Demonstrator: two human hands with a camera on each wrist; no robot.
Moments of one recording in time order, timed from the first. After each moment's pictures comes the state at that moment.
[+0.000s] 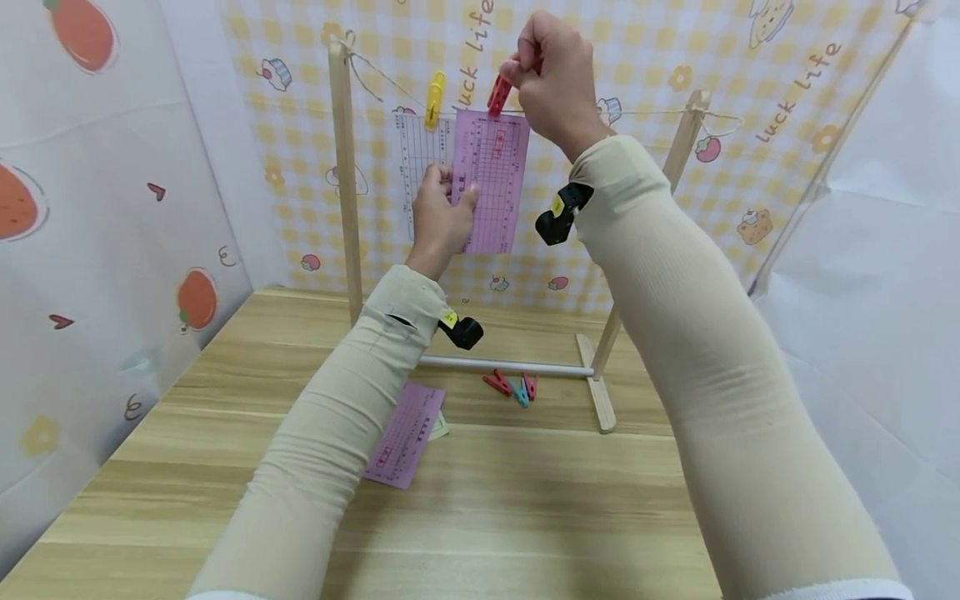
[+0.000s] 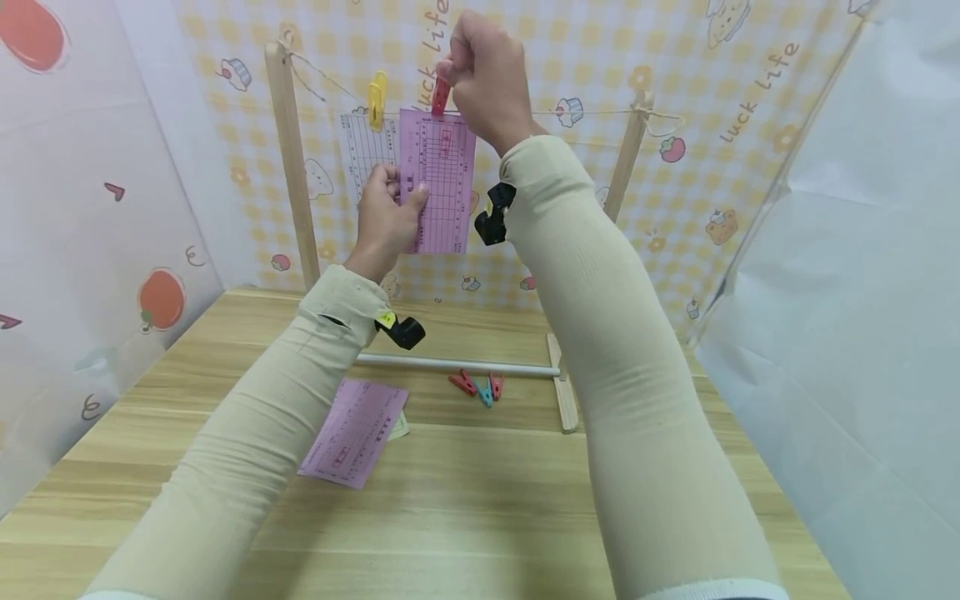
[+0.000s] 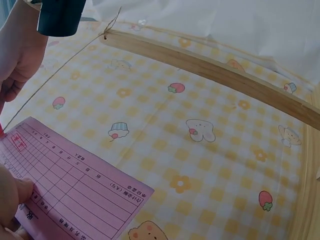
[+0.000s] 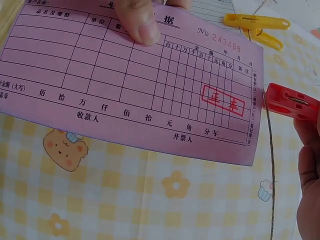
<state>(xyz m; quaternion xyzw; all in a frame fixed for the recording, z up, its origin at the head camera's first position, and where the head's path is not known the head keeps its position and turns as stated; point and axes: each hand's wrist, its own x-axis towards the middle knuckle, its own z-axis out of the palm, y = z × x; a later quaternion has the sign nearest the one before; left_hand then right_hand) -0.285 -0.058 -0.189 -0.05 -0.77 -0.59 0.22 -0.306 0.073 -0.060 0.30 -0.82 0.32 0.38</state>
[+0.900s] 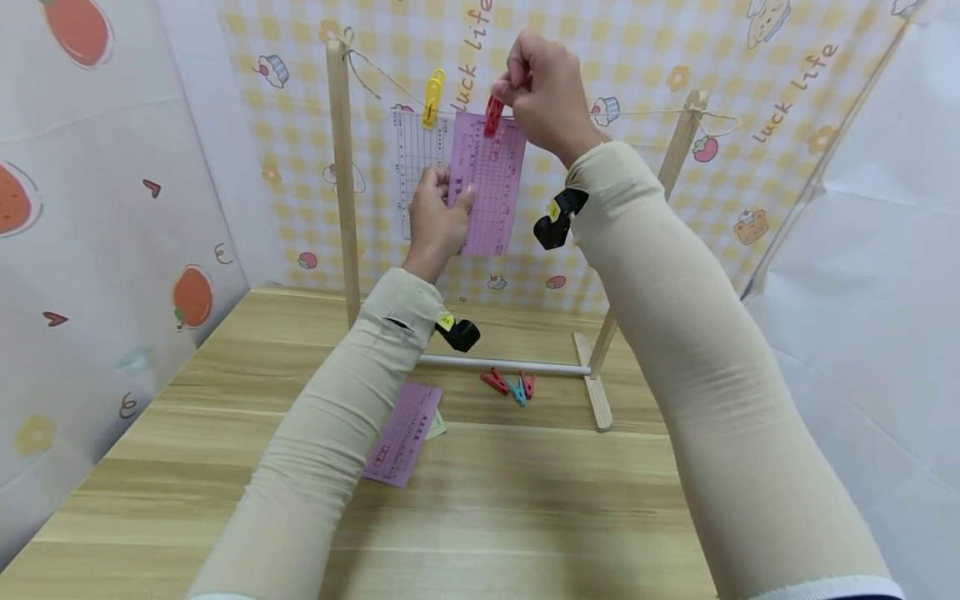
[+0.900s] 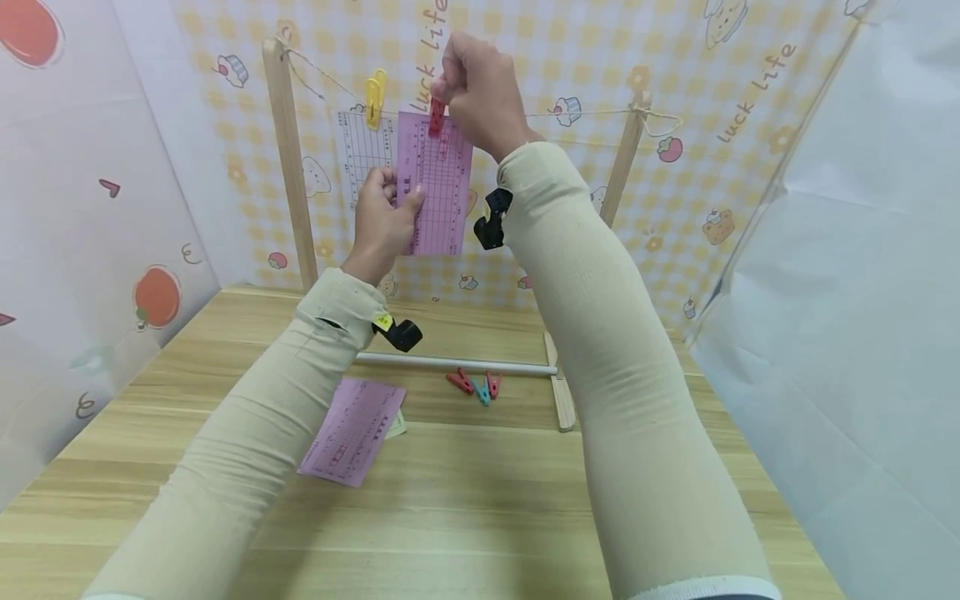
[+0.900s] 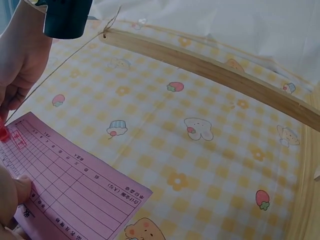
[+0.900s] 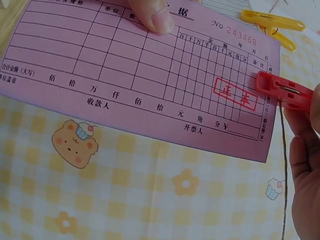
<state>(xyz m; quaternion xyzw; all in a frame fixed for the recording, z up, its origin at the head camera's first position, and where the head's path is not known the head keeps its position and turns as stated) -0.283 -0.059 -0.194 -0.04 -0.75 -0.62 0.22 -0.311 0.068 -0.068 0.28 -0.85 0.33 0.30</state>
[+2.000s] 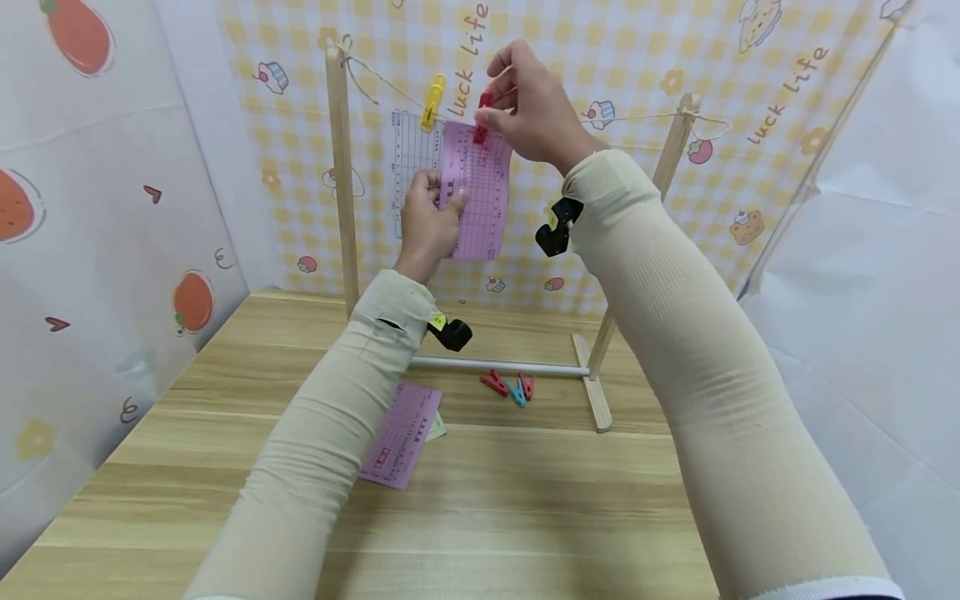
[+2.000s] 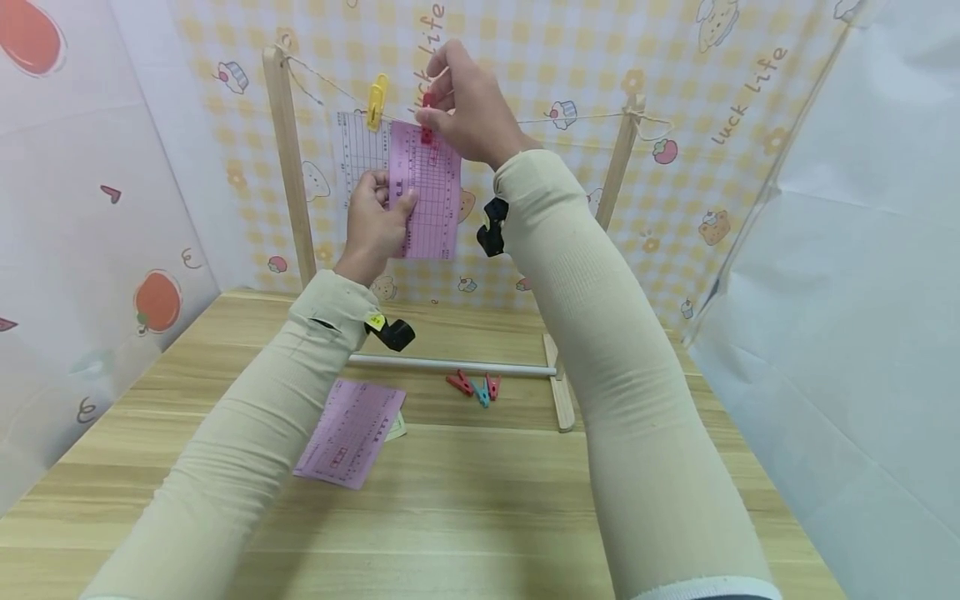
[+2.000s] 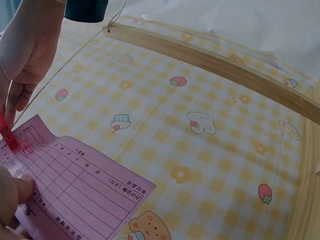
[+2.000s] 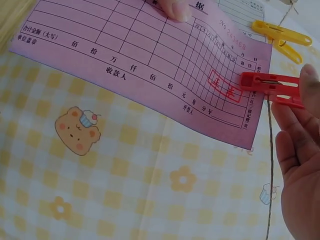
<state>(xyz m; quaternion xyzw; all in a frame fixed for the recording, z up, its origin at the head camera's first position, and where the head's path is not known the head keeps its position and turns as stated) -0.281 -0.066 -0.193 -0.04 -0.75 -0.63 0.21 -0.304 0.069 -0.069 0.29 -0.88 0.30 0.21</state>
